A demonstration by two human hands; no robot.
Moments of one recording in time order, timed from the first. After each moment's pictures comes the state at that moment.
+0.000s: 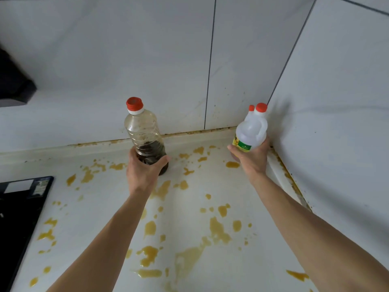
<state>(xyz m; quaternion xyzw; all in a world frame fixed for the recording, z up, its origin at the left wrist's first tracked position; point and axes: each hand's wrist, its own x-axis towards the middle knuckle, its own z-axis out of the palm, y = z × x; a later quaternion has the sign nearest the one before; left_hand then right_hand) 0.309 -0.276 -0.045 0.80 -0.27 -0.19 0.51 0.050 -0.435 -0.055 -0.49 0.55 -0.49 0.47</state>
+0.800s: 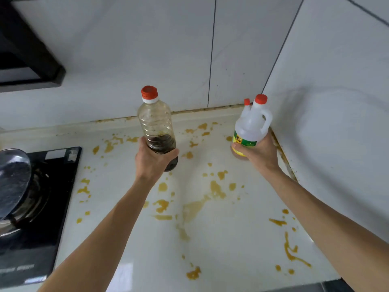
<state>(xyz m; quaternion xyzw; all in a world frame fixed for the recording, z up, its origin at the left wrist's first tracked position) 0.272 -0.199 0.013 0.81 -0.29 -0.23 0.45 -0.009 -0.350 -0.006 -0.61 0.54 -0.37 0.45</state>
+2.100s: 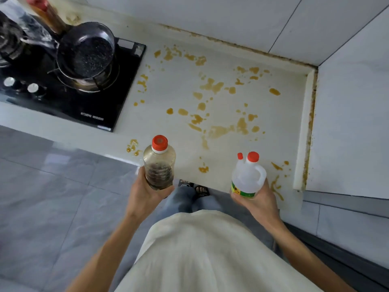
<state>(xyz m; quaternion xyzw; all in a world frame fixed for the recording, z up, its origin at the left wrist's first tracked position) 0.120 0.165 0.040 0.87 -0.10 -0.31 0.36 -0.132 -0.066 0.035 -0.70 0.53 -0.03 0.48</state>
